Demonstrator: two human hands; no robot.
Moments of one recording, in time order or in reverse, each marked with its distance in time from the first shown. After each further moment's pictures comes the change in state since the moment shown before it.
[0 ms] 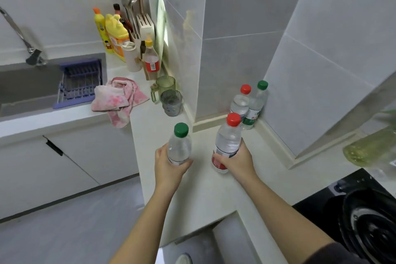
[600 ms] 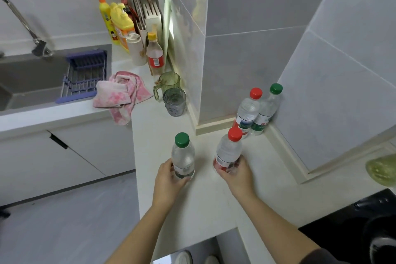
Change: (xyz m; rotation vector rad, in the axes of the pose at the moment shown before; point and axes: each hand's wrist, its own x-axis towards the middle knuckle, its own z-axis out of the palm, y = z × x) left_hand 0.018 -0.052 0.025 0.143 -0.085 -0.059; right_hand 0.048 0.094 0.027 -0.045 0.014 0.099
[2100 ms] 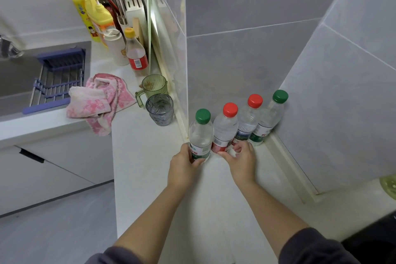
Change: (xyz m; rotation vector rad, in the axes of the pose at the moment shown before) left_hand 0.099 0.054 0.071 0.173 -0.076 0.080; right_hand 0.106 -0.014 -0.002 -0.166 0.197 -0.200
